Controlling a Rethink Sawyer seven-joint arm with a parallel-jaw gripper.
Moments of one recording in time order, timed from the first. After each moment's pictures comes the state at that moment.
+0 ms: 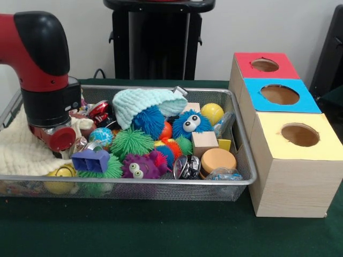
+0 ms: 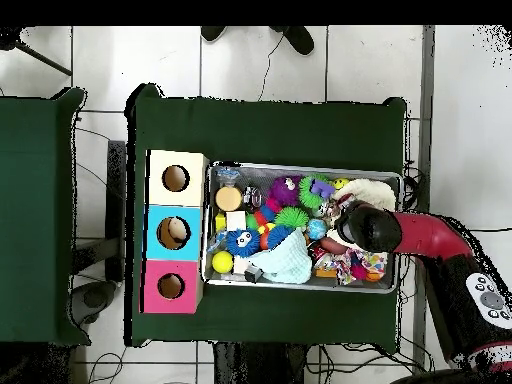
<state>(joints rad) -0.87 -0.35 0.43 1.42 -0.72 0.50 2.49</state>
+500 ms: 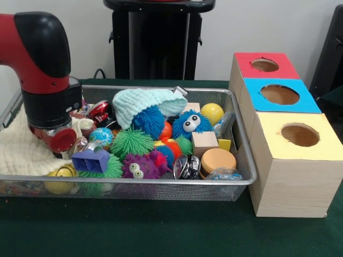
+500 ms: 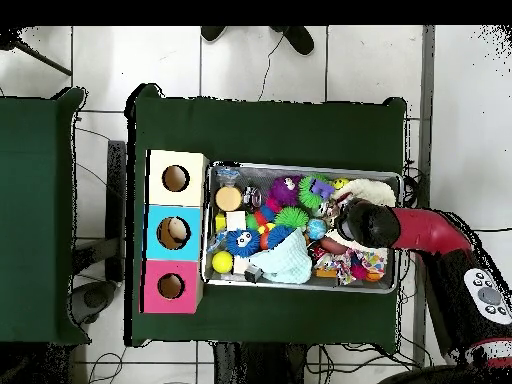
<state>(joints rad) -0.85 -0.35 0.42 1.39 -0.72 0.55 2.49</state>
